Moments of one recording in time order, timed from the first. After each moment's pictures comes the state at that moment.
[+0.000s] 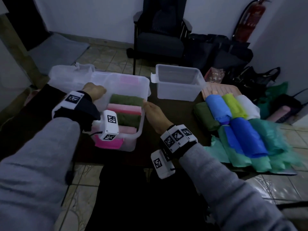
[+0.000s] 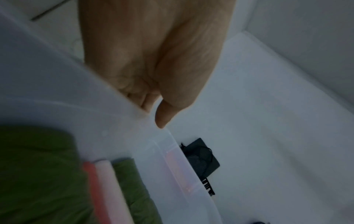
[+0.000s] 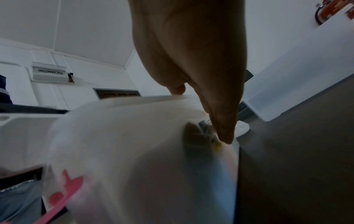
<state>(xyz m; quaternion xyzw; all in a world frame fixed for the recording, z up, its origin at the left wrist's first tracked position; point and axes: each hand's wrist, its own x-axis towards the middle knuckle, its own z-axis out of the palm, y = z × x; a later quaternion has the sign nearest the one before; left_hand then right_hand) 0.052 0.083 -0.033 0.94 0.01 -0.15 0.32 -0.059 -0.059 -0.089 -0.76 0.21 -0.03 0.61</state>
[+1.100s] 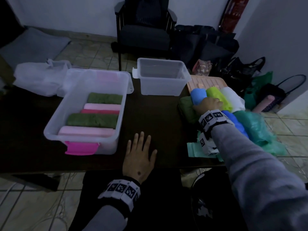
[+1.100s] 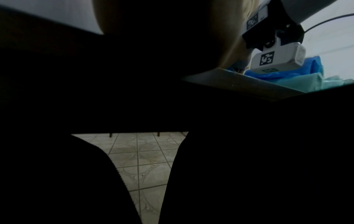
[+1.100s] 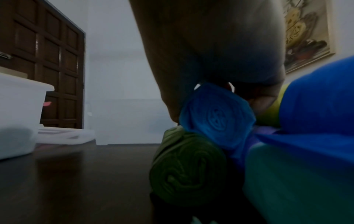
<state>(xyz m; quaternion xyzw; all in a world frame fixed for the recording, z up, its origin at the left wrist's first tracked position) -0.124 -0.003 -0.185 0.93 -0.33 -0.13 0.11 -0.105 -0.281 -0.118 -0.85 0.53 -0.03 0.06</state>
